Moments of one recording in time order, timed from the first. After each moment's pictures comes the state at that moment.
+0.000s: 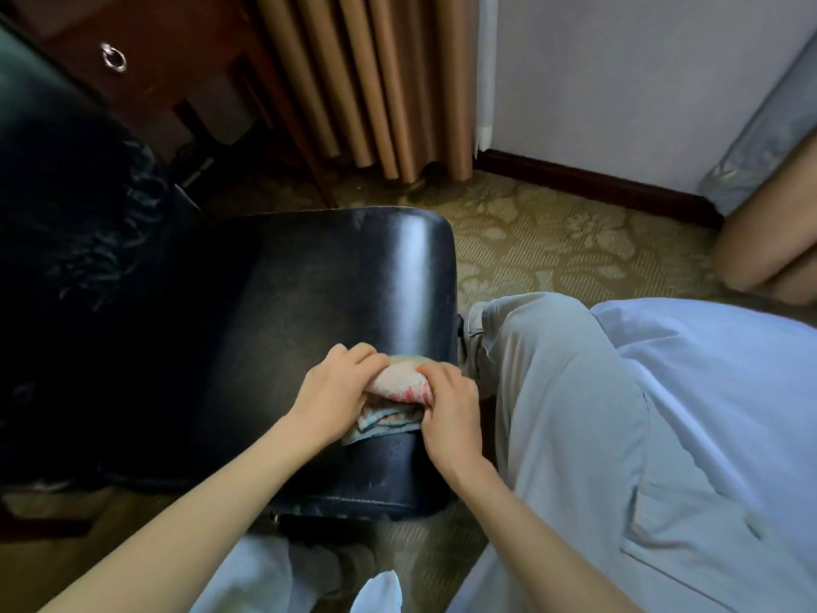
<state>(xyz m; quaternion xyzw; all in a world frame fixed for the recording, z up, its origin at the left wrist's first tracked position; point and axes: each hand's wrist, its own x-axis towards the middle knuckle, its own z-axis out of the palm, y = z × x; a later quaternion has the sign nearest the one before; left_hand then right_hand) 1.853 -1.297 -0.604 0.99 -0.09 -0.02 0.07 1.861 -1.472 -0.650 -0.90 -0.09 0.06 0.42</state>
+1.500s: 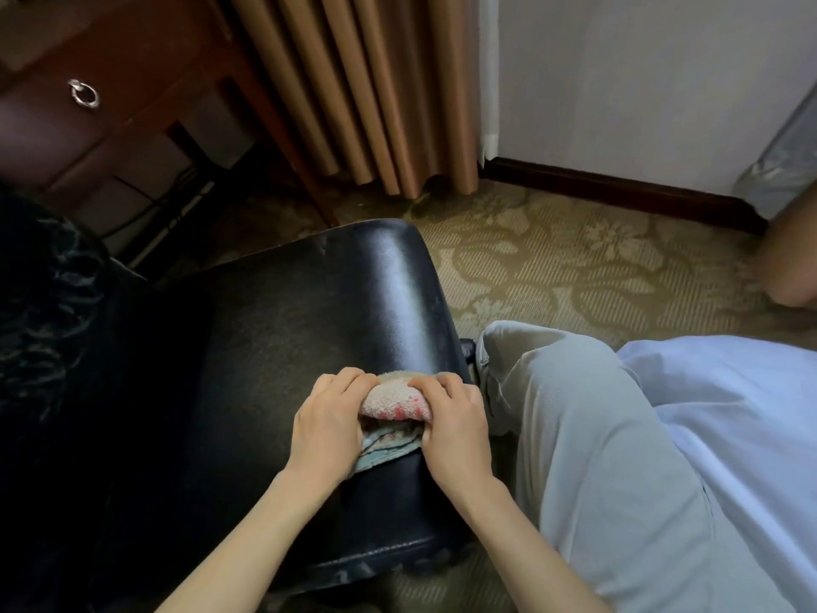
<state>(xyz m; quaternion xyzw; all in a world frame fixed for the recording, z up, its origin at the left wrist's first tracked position) 1.897 -1.306 -0.606 0.99 0.03 0.04 0.13 1.927 -1.457 -0.651 -0.90 -0.12 0.06 0.41</state>
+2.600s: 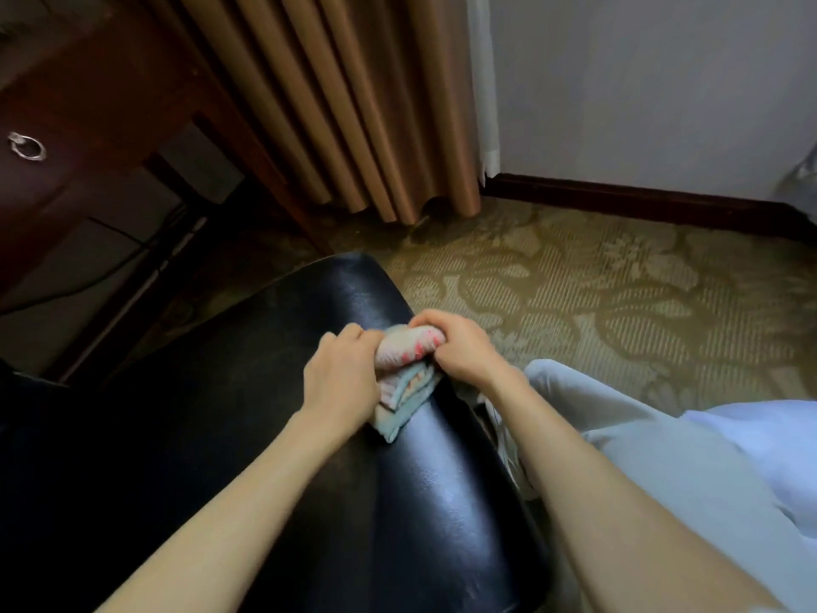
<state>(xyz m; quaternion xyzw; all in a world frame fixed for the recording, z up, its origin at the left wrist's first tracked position) 2.062 -1.293 -0.610 1.00 0.06 -0.02 -0.02 2.141 -1.438 -0.669 -0.82 -0.17 0.19 0.50</state>
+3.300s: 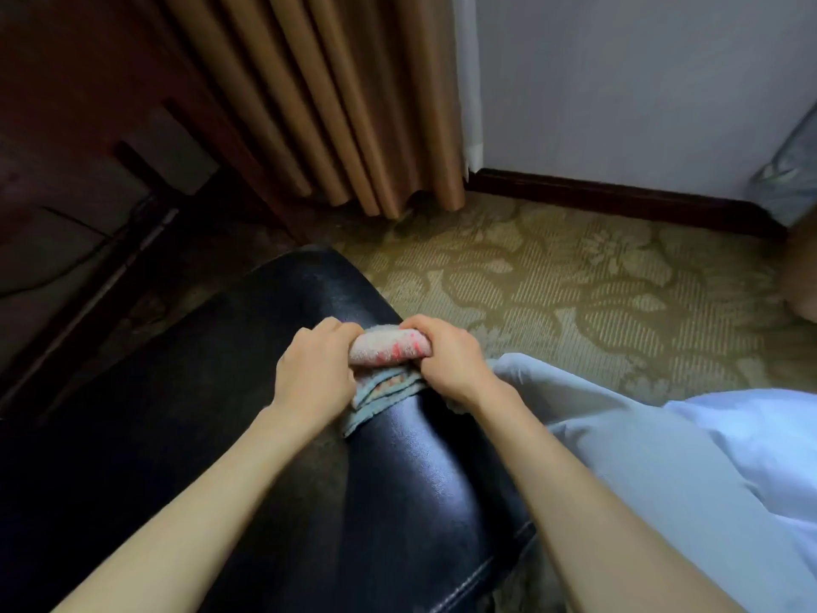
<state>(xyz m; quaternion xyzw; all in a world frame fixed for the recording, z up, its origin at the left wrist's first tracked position) 2.065 -1.272 -0.610 1.00 0.06 -0.01 0.03 2.119 -1.435 -0.657 -0.86 -0.17 0.17 0.45</state>
